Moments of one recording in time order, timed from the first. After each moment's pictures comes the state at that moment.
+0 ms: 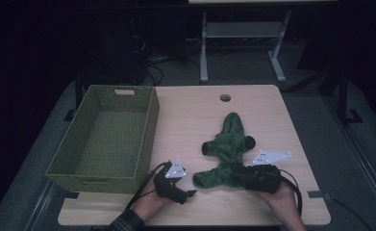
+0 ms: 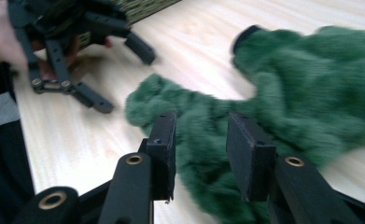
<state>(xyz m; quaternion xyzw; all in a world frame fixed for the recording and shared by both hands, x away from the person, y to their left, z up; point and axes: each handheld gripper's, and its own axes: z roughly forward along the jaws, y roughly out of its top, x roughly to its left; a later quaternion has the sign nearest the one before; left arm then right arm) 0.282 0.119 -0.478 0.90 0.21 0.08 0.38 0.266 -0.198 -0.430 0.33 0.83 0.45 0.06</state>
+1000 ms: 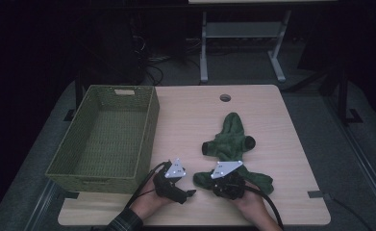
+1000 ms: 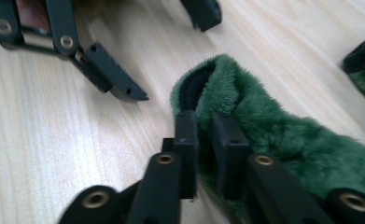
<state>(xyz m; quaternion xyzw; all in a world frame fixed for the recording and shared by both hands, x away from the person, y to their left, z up) 0.283 0.120 -0.478 0.90 0.21 0.09 0.38 0.266 -0.108 -0.461 0.25 0.89 0.37 0.07</state>
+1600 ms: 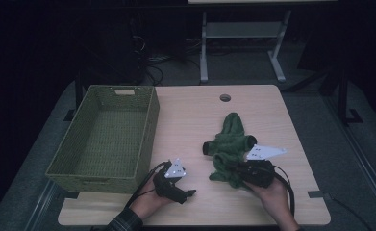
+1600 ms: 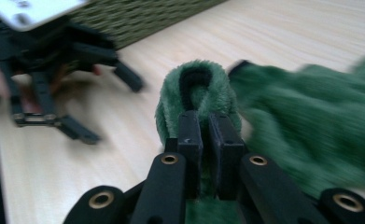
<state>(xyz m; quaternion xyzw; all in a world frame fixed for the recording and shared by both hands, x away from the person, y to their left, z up) 0.283 0.120 -0.478 0.90 0.21 0.08 0.38 0.276 -0.184 -0.422 0.33 0.81 0.47 0.10</state>
